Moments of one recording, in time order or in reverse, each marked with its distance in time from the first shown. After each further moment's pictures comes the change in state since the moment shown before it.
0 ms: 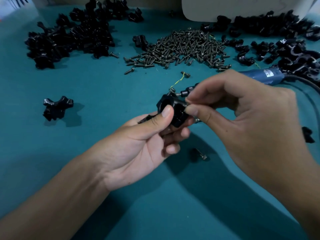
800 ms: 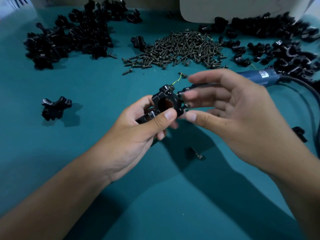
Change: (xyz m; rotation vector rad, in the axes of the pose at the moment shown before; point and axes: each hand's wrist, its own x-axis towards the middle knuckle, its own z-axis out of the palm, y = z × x) left_hand 0.009 -0.005 -0.007 0.370 0.155 0.302; right_hand 0.002 0.020 -0.003 0.429 -0.178 0.367
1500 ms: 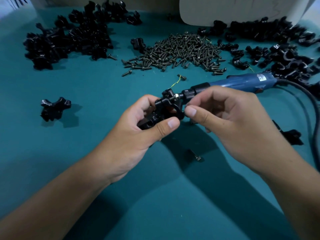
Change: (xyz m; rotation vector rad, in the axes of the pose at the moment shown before) left_hand -0.001 0.000 -0.005 0.168 -0.036 0.057; right_hand 0.002 0.008 0.001 -0.136 0.012 0.006
